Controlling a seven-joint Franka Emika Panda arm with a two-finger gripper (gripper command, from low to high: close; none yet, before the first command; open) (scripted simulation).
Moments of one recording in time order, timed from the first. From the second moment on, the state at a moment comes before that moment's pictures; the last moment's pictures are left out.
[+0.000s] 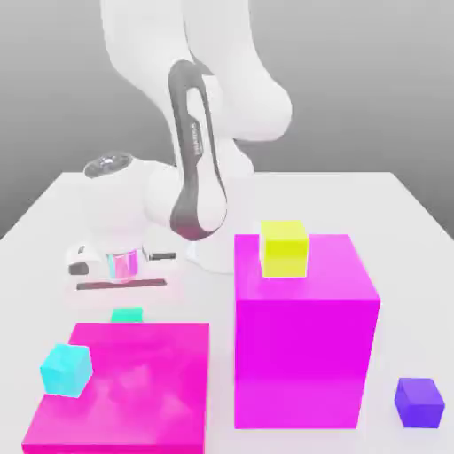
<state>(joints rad) -0.42 0.14 -0.12 -2.95 0.13 3.10 0.02</state>
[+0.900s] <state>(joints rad) -0.15 -0.40 0.13 -2.55 0.10 2.14 0.69</state>
